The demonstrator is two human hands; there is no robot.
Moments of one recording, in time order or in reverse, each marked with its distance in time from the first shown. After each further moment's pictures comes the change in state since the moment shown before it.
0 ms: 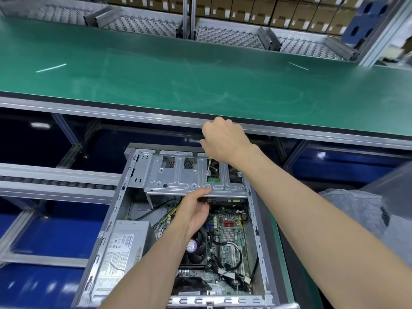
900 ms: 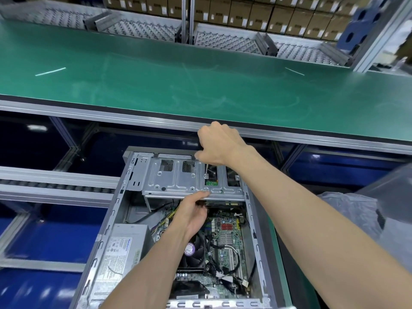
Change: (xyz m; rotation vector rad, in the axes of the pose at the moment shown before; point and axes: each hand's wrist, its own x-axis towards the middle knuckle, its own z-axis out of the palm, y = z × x) left_hand -0.001 0.000 -0.001 -0.010 -0.022 0.007; right_hand 0.006 0.000 -0.003 0.101 -0.067 -0.019
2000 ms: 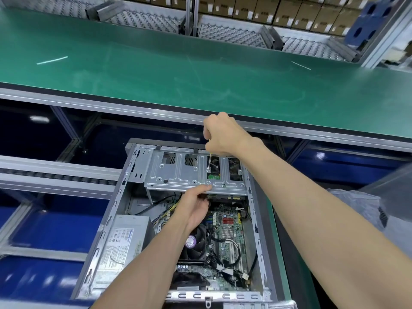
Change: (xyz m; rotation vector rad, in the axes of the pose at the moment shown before) left_hand 0.000 0.001 0.001 0.020 0.006 0.001; right_hand 0.003 0.006 -0.002 0.148 -0.071 0.047
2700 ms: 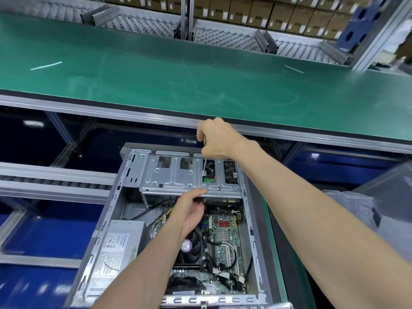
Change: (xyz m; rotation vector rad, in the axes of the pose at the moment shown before) left_hand -0.003 0.001 0.003 -0.006 -0.007 0.003; right_hand -0.001 0.004 -0.001 0.009 -0.027 -0.034
